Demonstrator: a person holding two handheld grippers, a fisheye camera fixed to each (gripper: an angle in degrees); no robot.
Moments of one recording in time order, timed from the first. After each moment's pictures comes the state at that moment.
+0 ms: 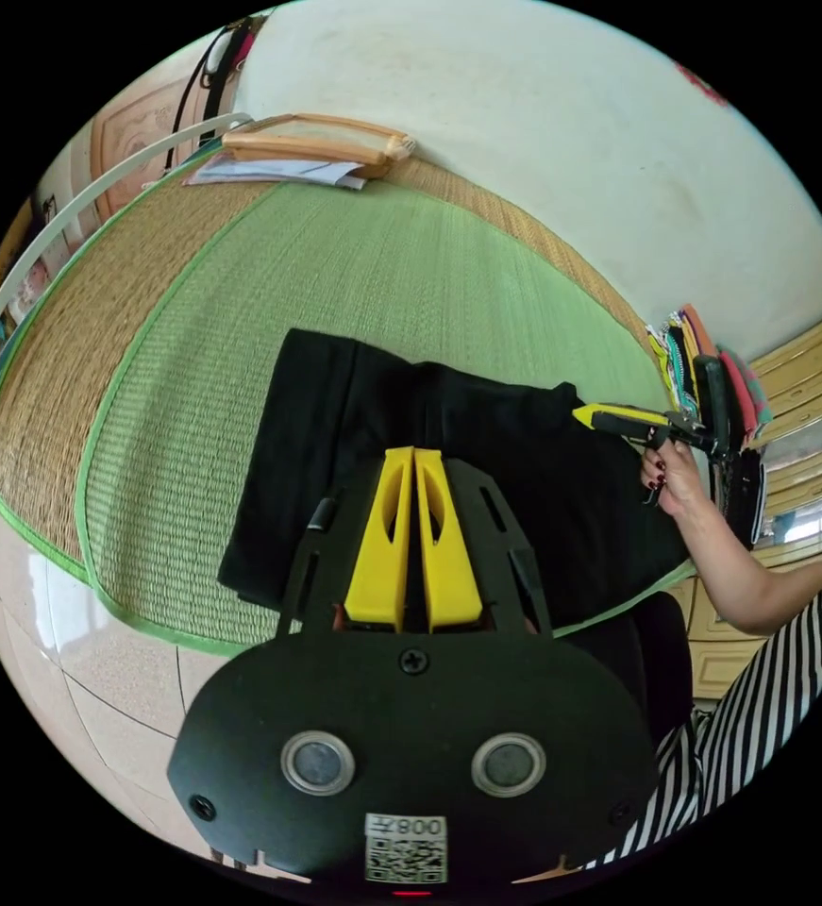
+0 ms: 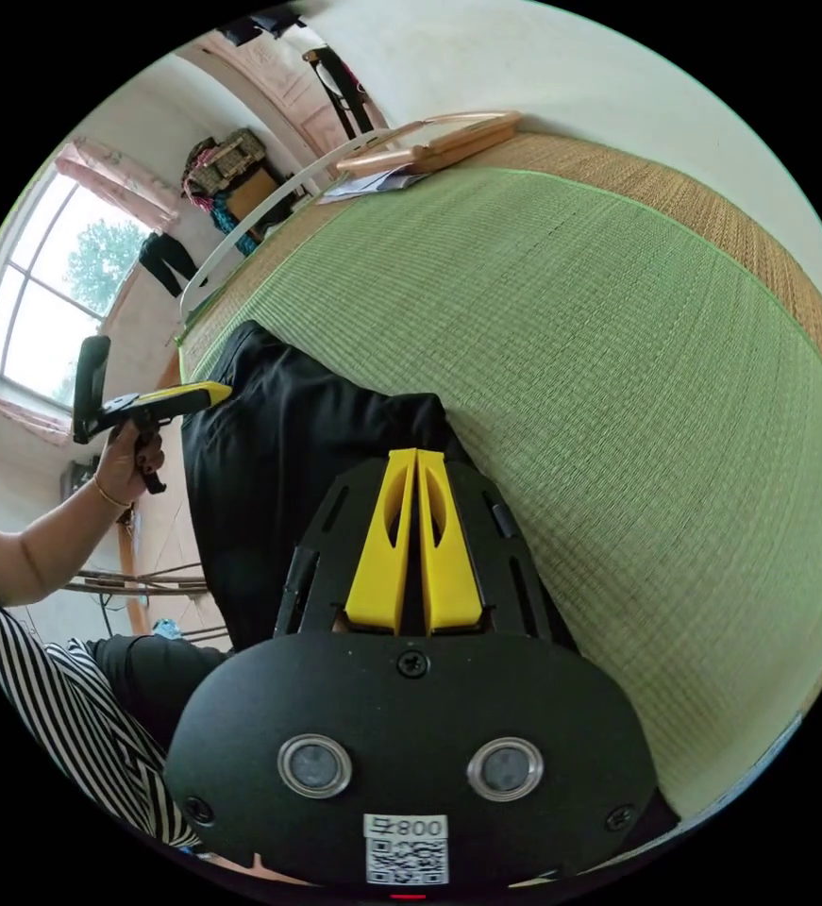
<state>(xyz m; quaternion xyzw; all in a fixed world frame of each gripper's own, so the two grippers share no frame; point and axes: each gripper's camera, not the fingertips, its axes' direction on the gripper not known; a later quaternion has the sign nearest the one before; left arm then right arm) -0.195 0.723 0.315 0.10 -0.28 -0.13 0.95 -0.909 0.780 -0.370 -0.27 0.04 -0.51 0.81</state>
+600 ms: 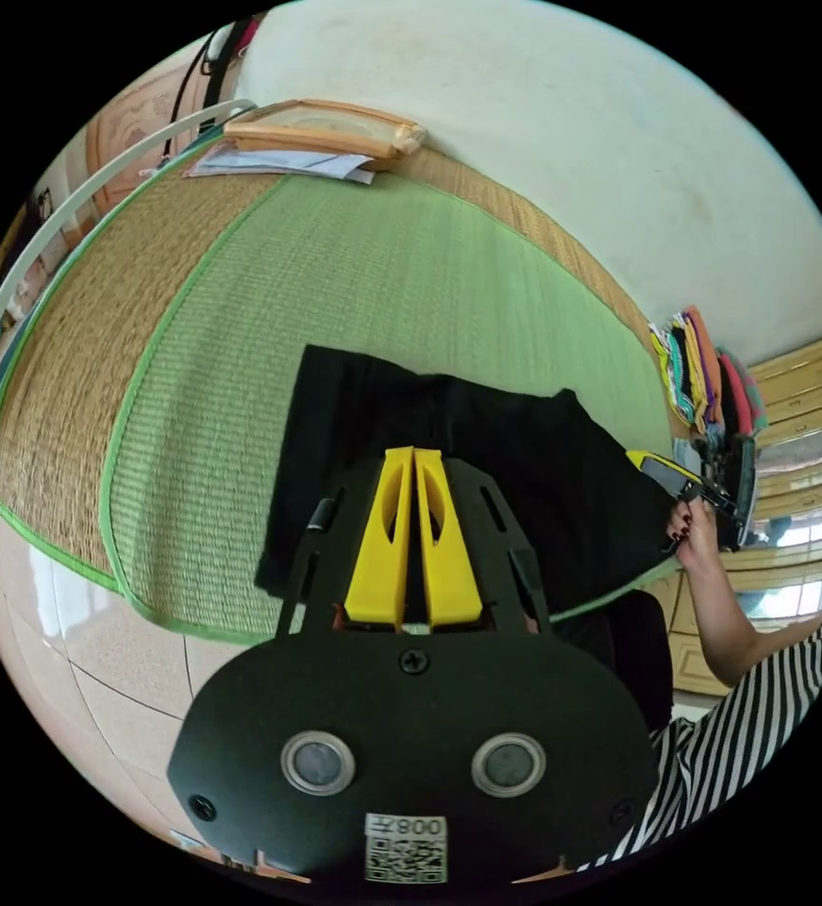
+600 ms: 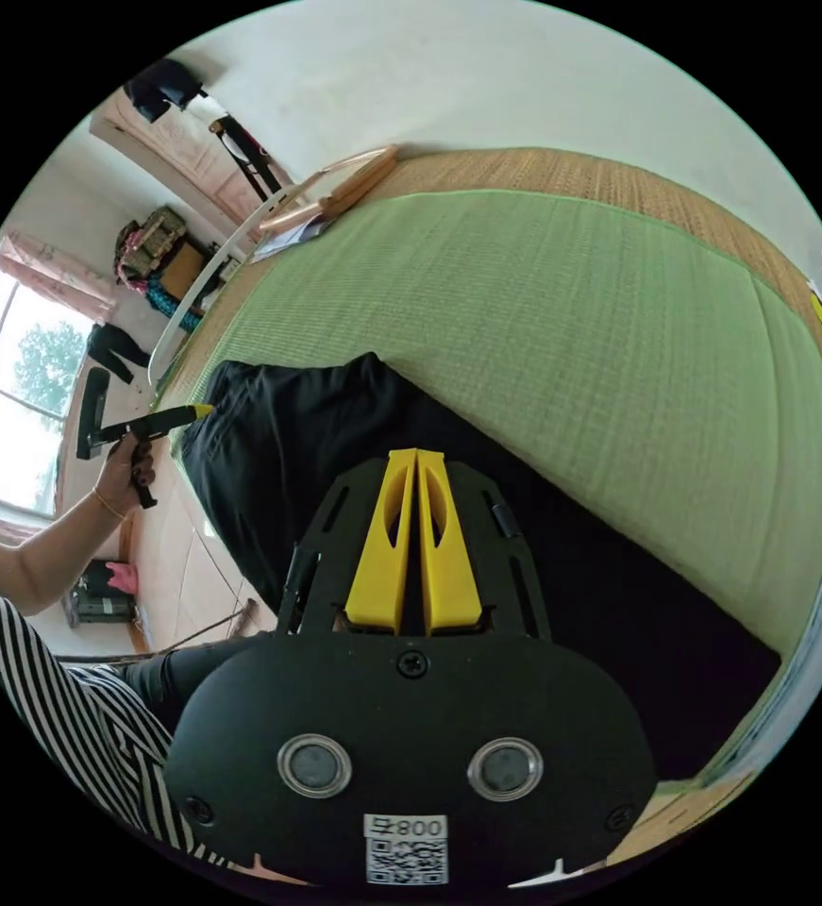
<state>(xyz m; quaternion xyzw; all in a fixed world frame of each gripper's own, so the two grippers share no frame) -0.145 0.714 0.282 0.05 -0.26 -0.16 0.95 -0.795 0.838 -0.438 -0.20 0.10 -0.40 0.89</state>
